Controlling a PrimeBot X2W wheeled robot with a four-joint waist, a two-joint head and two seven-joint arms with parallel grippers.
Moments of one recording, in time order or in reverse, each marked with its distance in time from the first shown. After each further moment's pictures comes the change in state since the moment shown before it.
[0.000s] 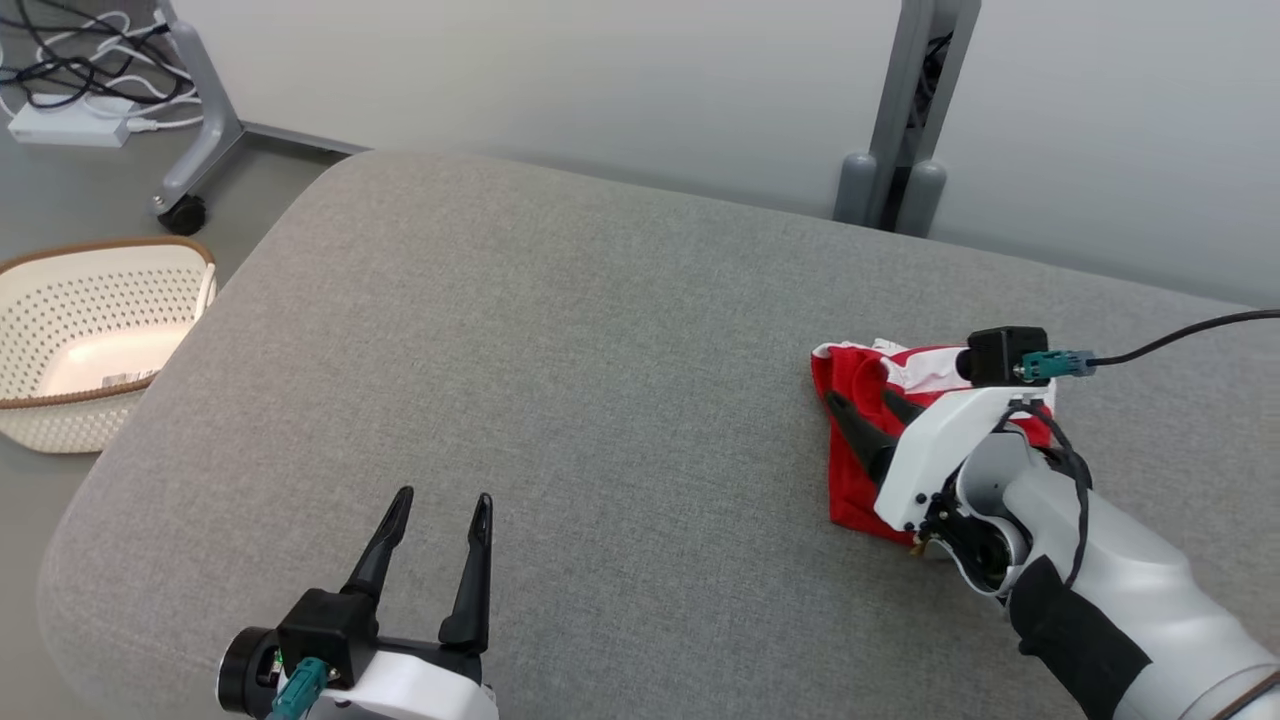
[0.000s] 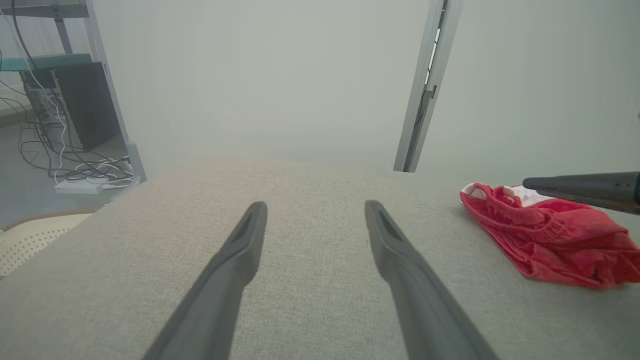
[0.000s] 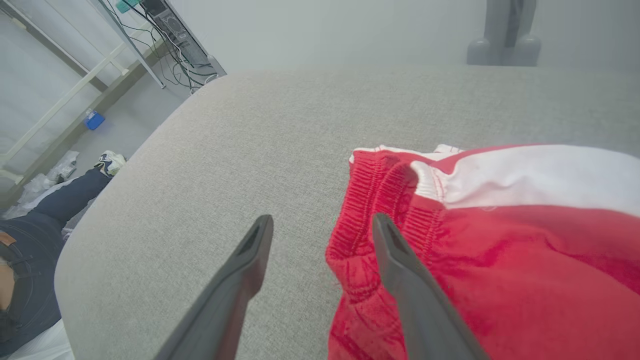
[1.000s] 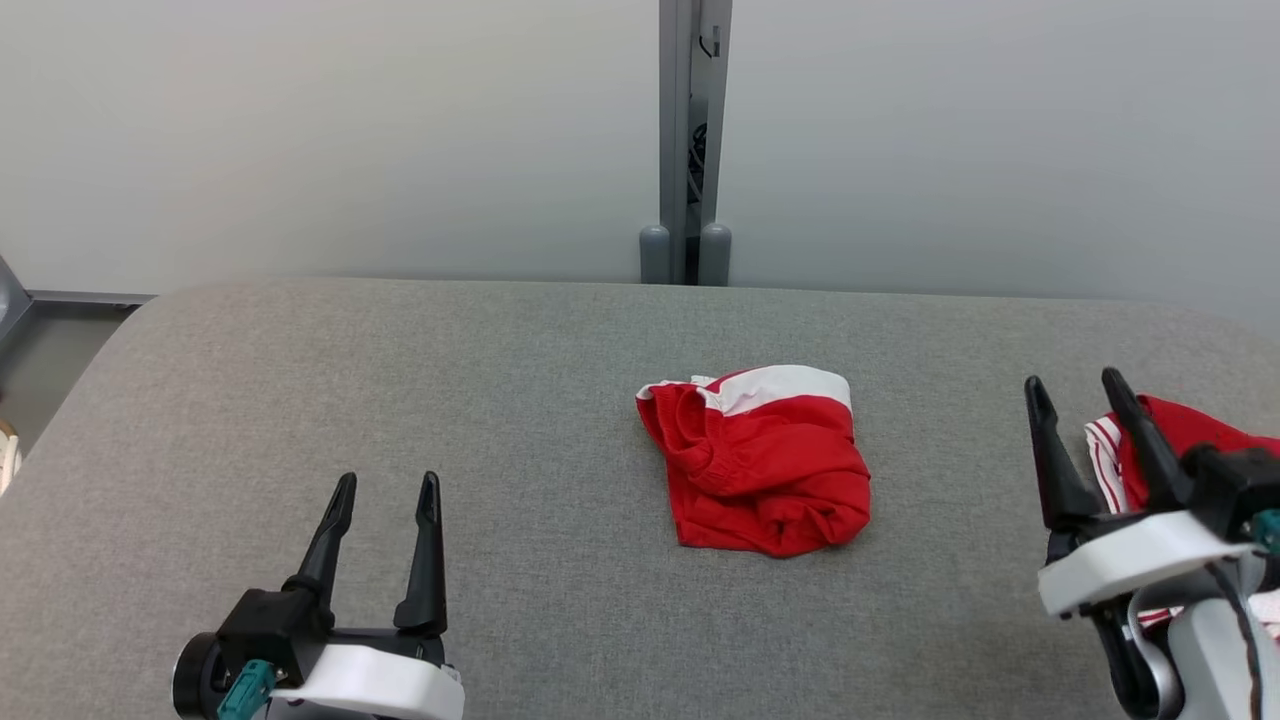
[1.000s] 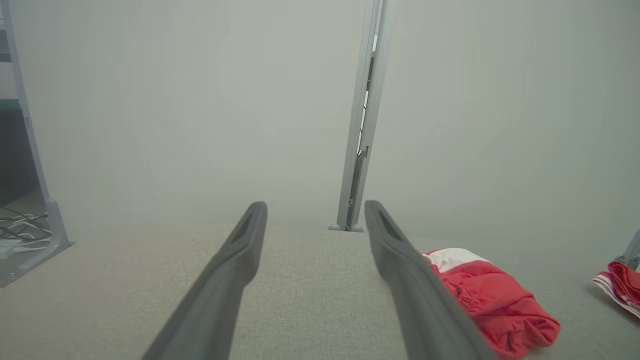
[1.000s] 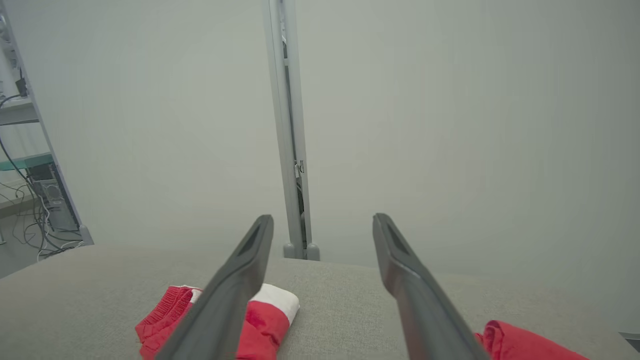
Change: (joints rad) left arm 0.016 0.000 0.068 -0.069 -0.032 0.033 0.000; right arm 0.538 -0.036 -0.843 -0.650 -0.855 0.000 -0.219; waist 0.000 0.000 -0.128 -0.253
